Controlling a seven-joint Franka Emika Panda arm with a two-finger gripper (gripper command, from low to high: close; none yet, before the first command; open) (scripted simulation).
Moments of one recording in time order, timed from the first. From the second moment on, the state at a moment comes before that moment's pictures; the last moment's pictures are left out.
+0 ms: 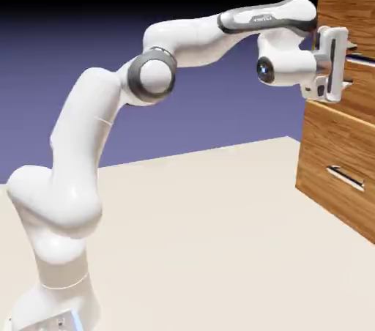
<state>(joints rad) -2.72 -0.62 2.65 -1.00 2.82 3.16 -0.19</state>
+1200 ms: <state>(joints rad) -2.71 -0.86 2.58 -0.79 1.98 3.18 0.78</state>
